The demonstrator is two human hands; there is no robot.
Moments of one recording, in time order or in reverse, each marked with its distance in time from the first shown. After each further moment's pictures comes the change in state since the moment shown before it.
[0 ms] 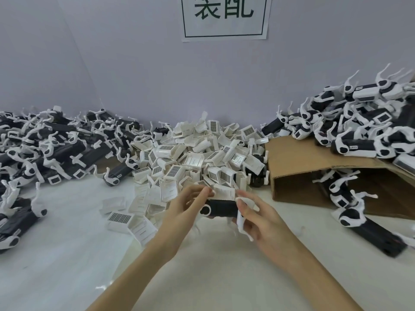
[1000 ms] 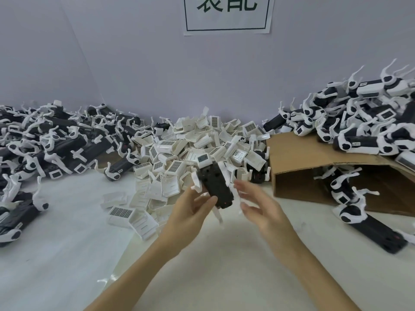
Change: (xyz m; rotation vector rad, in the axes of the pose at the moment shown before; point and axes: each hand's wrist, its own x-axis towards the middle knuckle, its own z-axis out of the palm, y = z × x) left_hand -0.002 -0.017 0.002 0.180 -0.045 0.150; right_hand -0.008 -0.005 0.003 -0.320 0.018 -0.253
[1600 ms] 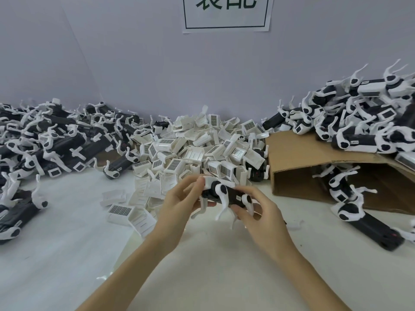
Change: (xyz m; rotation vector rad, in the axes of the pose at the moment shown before) left_hand 0.004 0.016 -0.005 -0.309 0.015 -0.093; right_hand -0.002 0.015 0.003 -0.379 0.145 -0.109
